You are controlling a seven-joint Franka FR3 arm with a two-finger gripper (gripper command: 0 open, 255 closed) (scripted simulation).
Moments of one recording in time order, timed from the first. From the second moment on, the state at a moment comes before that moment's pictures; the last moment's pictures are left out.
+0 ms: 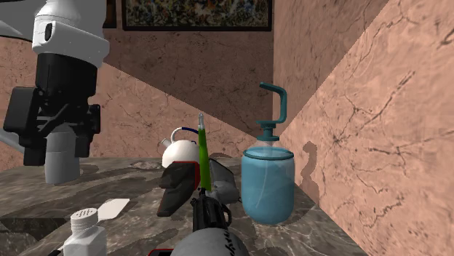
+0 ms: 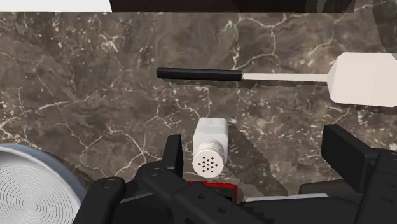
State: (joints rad) arm 0.01 -0.83 0.07 -2.40 -0.05 1.50 0.14
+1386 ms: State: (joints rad) arm -0.04 -0.25 0.18 -1.88 -0.06 1.79 0.35
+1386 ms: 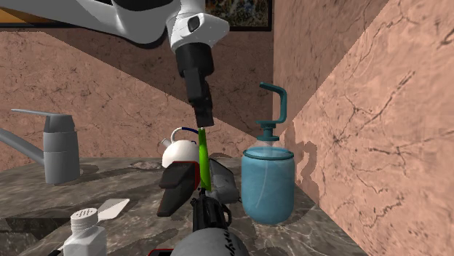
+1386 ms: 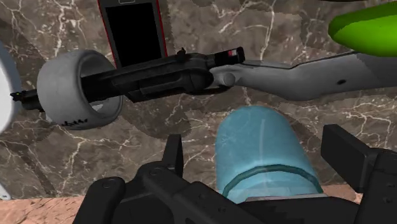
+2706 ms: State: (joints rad) arm -0.04 0.04 0.21 -1.58 -0.14 1.89 0.46
